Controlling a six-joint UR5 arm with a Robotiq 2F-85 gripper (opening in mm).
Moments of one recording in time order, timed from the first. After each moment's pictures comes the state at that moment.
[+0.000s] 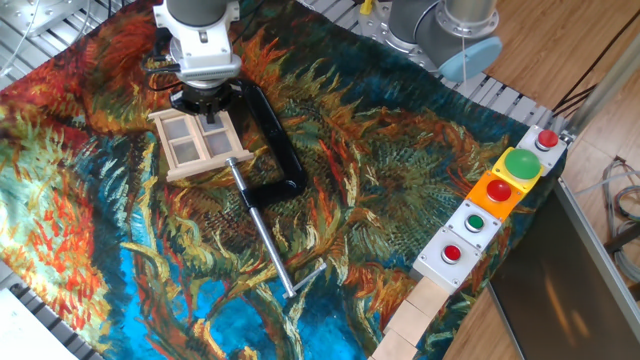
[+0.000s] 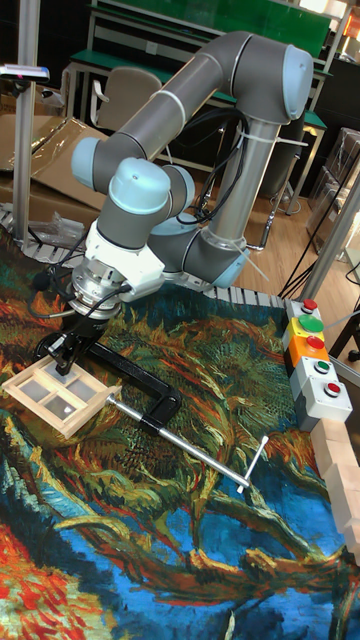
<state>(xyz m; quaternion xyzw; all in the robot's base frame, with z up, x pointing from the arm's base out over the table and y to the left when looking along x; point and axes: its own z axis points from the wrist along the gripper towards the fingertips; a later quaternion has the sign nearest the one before) 0.468 -0.166 0.026 0.46 -0.88 0.08 0.05</state>
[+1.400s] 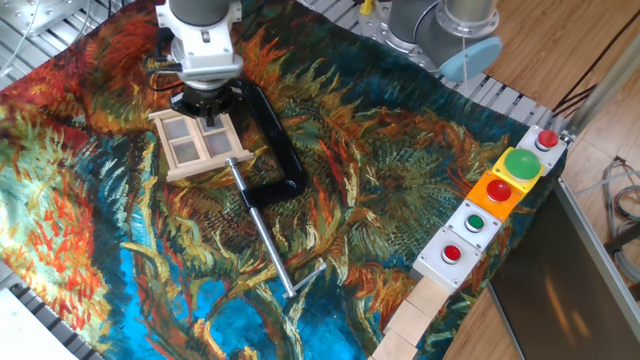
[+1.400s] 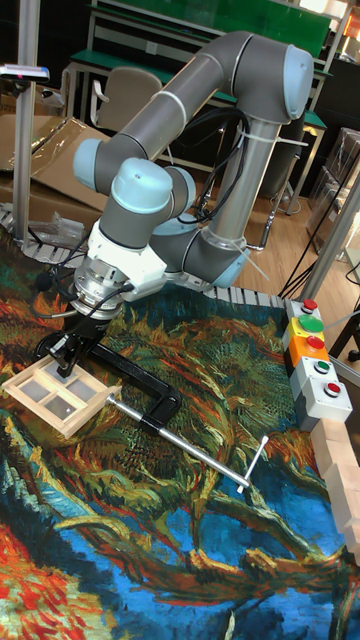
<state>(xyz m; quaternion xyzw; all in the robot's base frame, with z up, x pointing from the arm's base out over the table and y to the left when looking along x) 0.470 -0.164 0.026 0.46 -0.88 0.09 0.04</state>
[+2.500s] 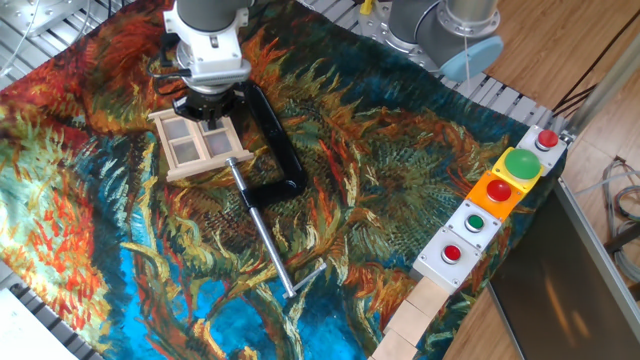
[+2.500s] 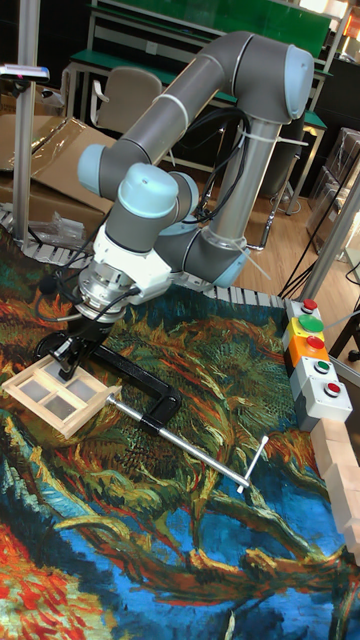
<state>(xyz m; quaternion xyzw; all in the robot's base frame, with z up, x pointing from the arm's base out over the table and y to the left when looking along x) 0.472 -0.158 0.020 0.47 -0.88 0.10 0.04</state>
